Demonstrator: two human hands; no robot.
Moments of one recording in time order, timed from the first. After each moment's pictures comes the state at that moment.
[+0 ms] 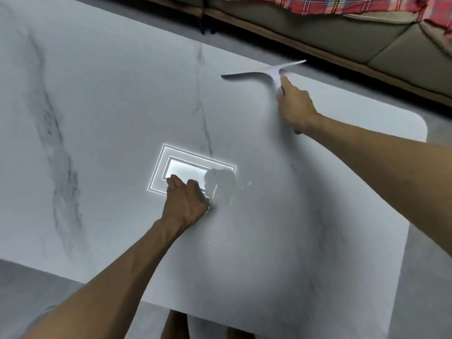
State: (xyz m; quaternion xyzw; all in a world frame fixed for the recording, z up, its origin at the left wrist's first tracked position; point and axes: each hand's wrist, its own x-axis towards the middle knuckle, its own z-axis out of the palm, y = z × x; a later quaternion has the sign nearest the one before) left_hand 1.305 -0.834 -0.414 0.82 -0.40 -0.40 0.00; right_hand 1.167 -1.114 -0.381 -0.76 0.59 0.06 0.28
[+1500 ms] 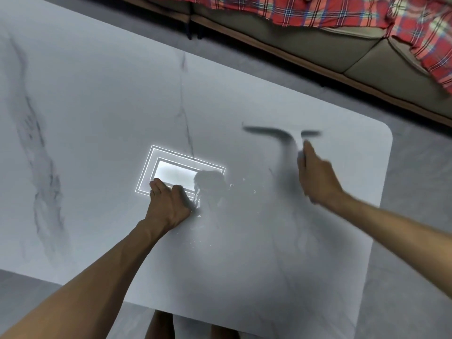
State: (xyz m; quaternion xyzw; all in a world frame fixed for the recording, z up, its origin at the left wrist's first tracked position) left_hand 1.295 -0.836 -0.405 0.81 -0.43 -0.37 -0.16; right_hand 1.044 -1.022 -0.327 -0.70 0.64 0.09 0.31
